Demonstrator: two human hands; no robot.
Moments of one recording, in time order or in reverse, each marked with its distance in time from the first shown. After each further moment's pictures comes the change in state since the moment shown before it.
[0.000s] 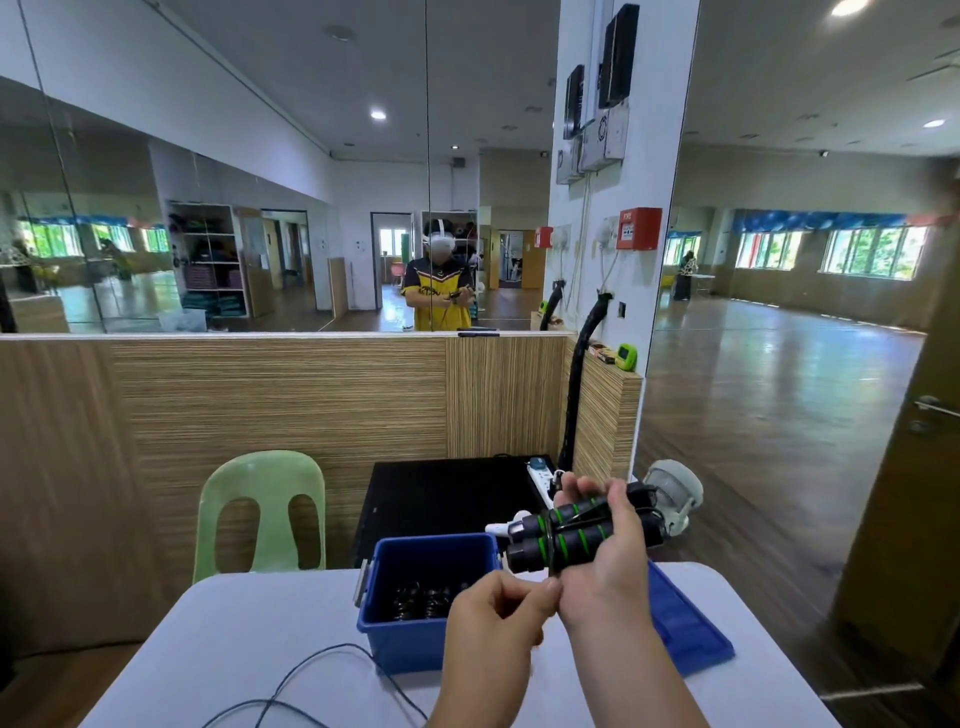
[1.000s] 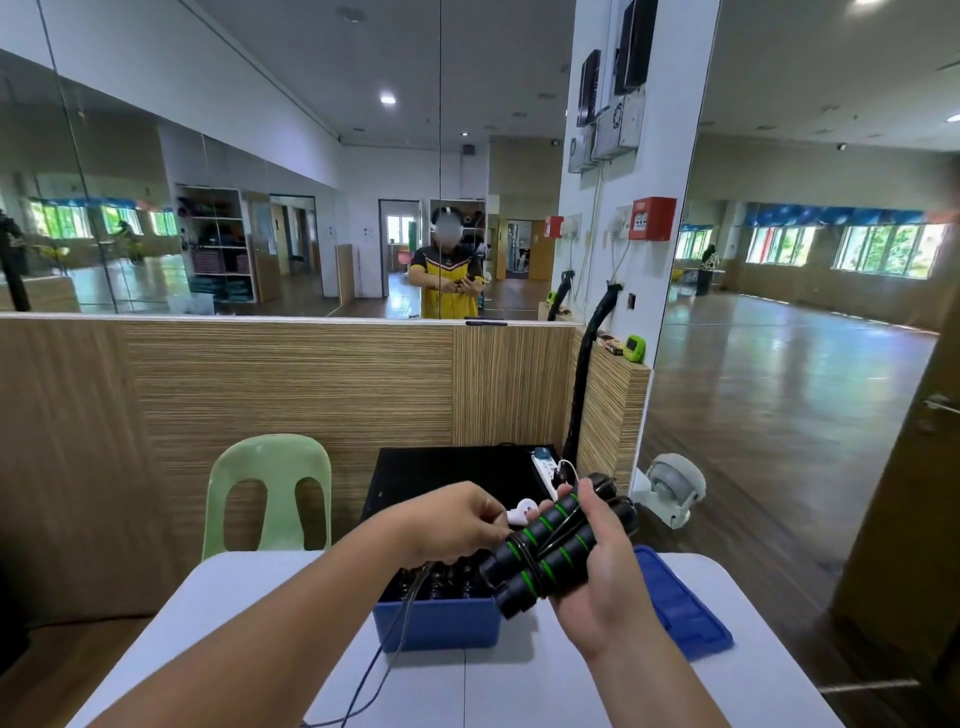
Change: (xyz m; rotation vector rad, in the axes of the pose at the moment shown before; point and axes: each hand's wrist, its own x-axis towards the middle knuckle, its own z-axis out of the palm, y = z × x) left_hand 0.100 0.046 -0.062 0.632 -0.692 -0.006; right_hand -0.023 -0.001 -0.010 -0.182 -0.170 0.304
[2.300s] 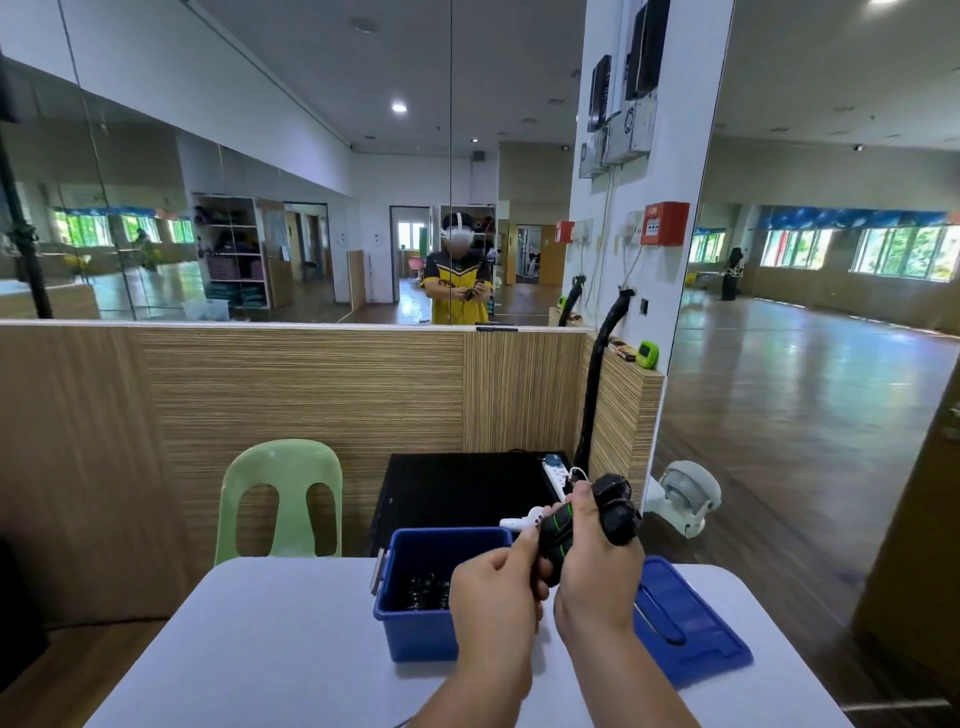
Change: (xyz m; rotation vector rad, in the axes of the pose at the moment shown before) left_hand -0.019 0.032 0.105 -0.873 0.829 -0.211; right_hand 0.028 0.025 0.003 -0.424 0.360 -0.493
